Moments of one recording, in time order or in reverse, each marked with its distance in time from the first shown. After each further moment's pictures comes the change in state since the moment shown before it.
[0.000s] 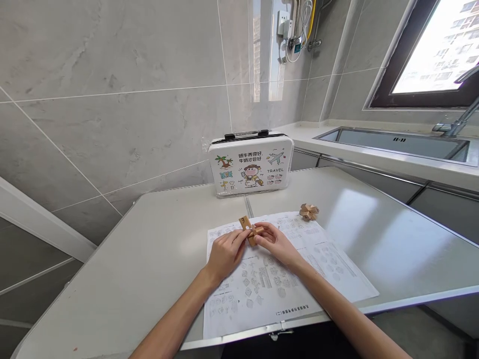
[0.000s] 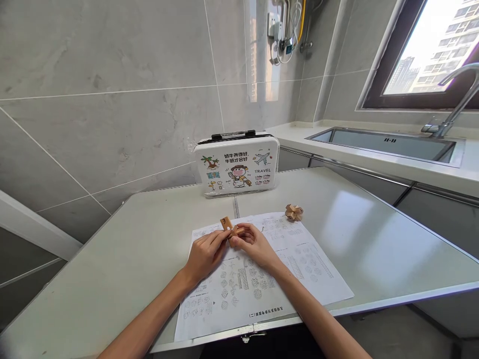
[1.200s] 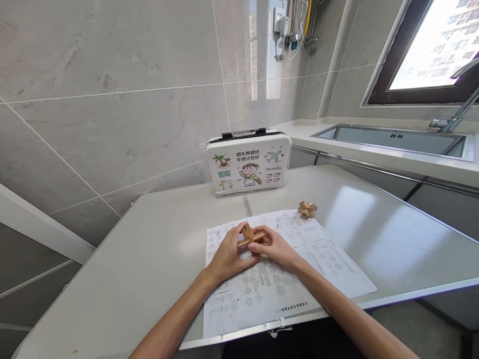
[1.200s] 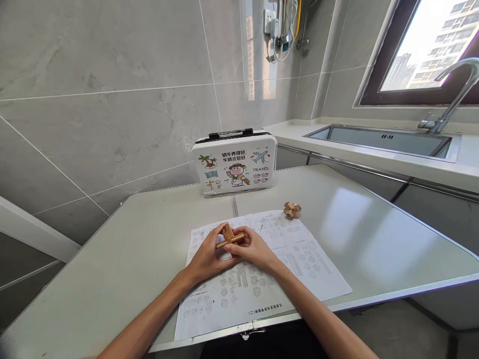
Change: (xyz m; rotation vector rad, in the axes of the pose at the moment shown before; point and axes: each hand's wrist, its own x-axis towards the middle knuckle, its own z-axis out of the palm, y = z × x) left_hand 0.004 0.013 -0.003 -0.452 -0.137 -0.234; right_hand -0.006 0.001 0.001 0.004 -0.136 0.095
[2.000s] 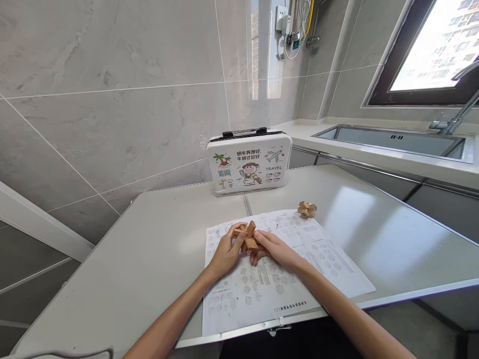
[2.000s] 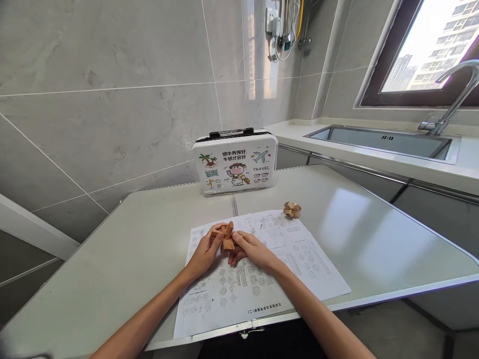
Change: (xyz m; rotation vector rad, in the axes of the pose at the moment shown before) left_hand 0.006 0.003 0.002 -0.385 0.055 -0.259; right_hand 0.001 -0.001 0.002 0.083 -0.206 0.034
